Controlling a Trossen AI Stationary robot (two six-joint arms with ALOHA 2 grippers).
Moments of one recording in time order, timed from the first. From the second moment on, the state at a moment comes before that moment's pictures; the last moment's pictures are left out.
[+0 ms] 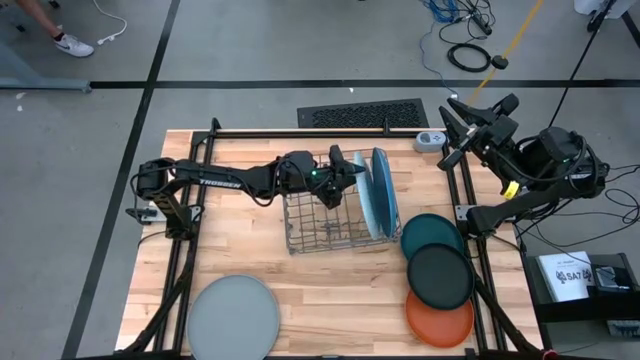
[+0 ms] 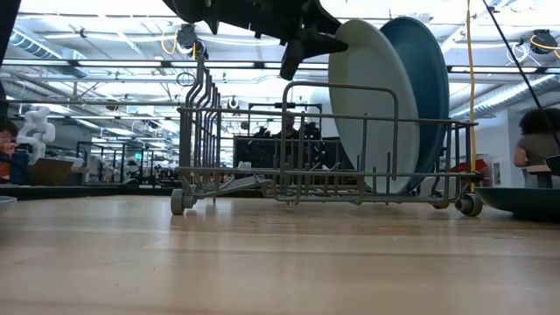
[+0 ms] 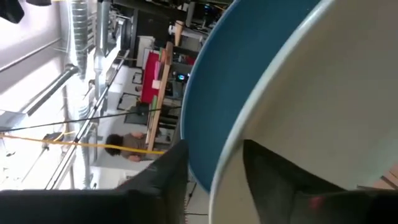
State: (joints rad) left arm 0.12 1.71 1.22 0.38 -0.06 1.34; right arm 0.22 0.81 1.17 0.10 0.95 -0.55
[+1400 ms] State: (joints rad) left arm 0.00 1.70 1.38 -0.30 -0.61 1.09; right arm 0.22 0.81 1.17 0.06 0.95 -0.51
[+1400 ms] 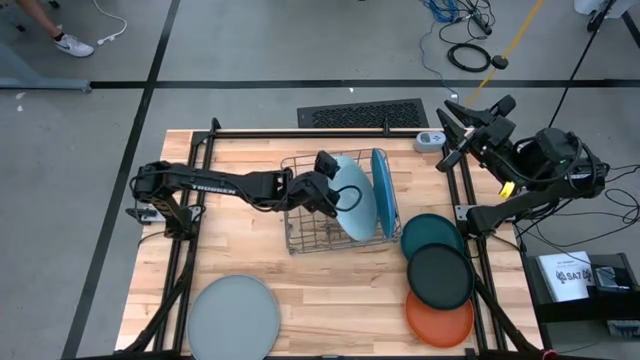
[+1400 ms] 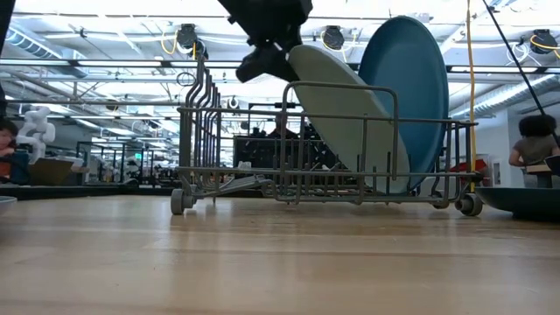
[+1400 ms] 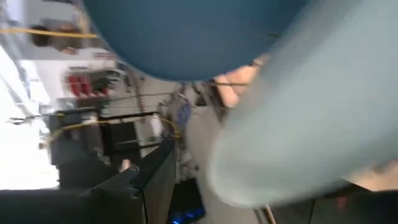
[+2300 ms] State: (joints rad) left arm 0.01 1.76 1.49 -0.05 -0.39 0.97; right arm 0.22 0.82 1.17 0.03 0.94 -0.46
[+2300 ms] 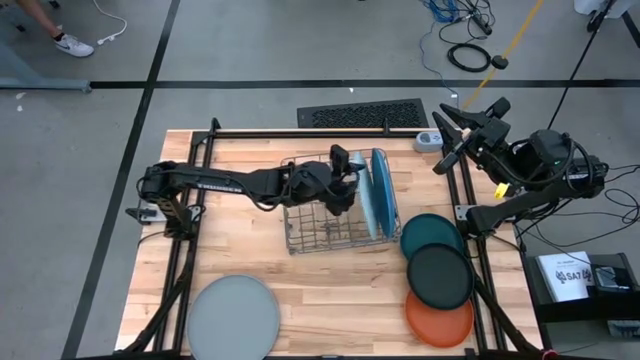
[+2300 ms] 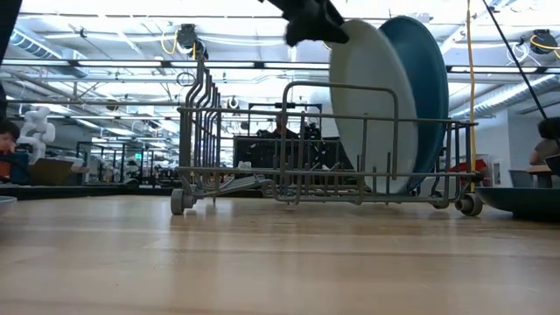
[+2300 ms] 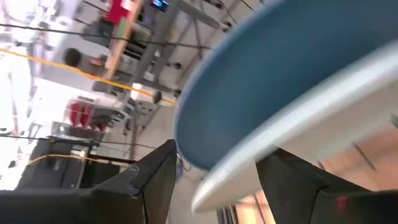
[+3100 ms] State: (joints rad) left arm 0.02 1.85 1.50 0.29 -0.37 0.90; right arm 0.22 0.86 1.17 0.03 0.94 -0.45
